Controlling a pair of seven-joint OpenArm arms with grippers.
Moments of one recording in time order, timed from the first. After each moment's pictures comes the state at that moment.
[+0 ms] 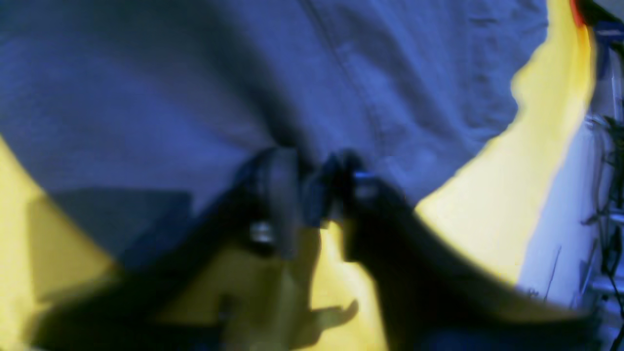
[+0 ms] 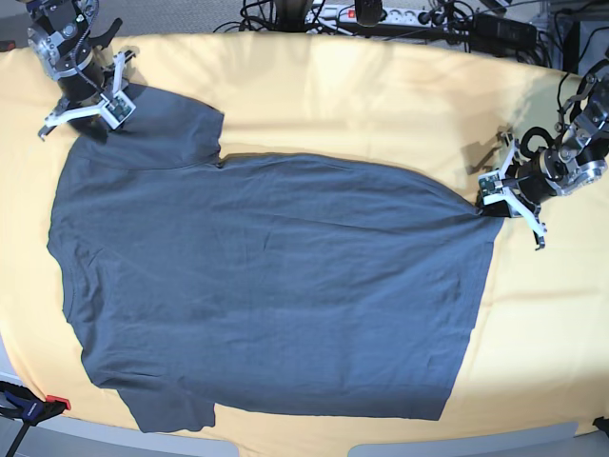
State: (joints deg) left arm -6.1 -60.9 36.1 86.8 6.5 -24.1 0.3; right arm -38.4 38.1 -2.4 108.9 -15.2 11.5 -25.8
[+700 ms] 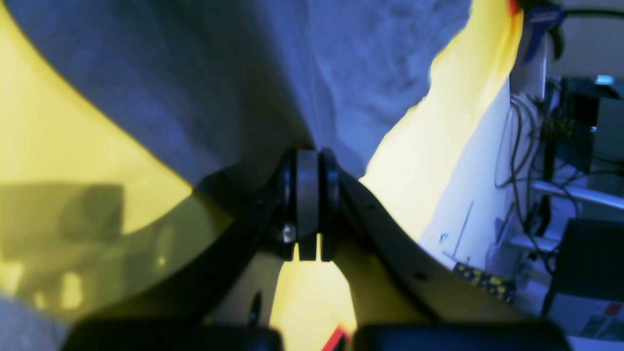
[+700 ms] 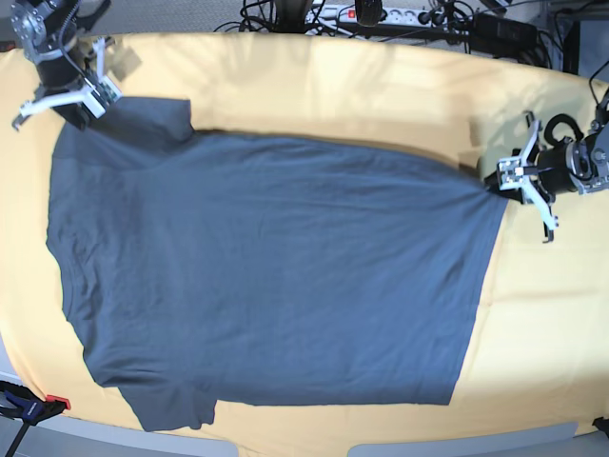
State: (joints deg) left arm -5.7 -73.5 36.2 99.0 -6.9 -35.7 1.1; right arm -50.9 38.6 7.4 125.4 -19.7 7.2 -33.6
